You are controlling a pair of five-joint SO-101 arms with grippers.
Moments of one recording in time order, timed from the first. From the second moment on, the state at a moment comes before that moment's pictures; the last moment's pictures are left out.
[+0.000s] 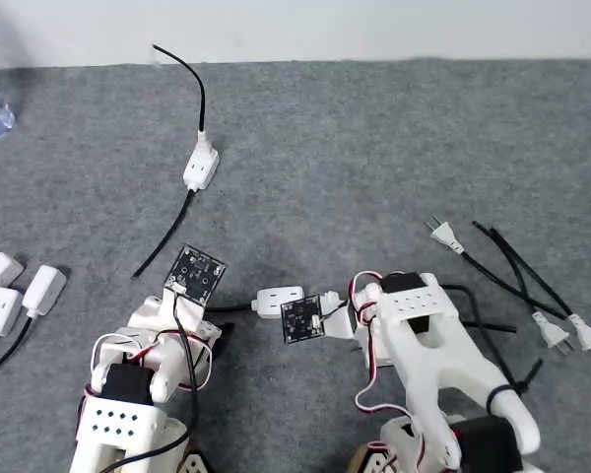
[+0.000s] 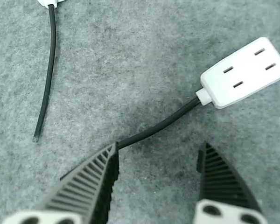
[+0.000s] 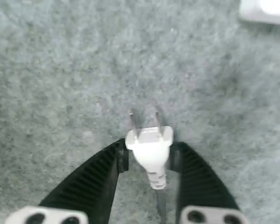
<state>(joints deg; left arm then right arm) 3.3 -72.7 85.5 55.6 -14.1 -14.5 -18.2 57.8 57.8 83.4</state>
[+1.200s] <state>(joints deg) 19.5 -72.7 85.5 38.8 5.5 -25.3 -28.0 38.8 76.0 37.7</state>
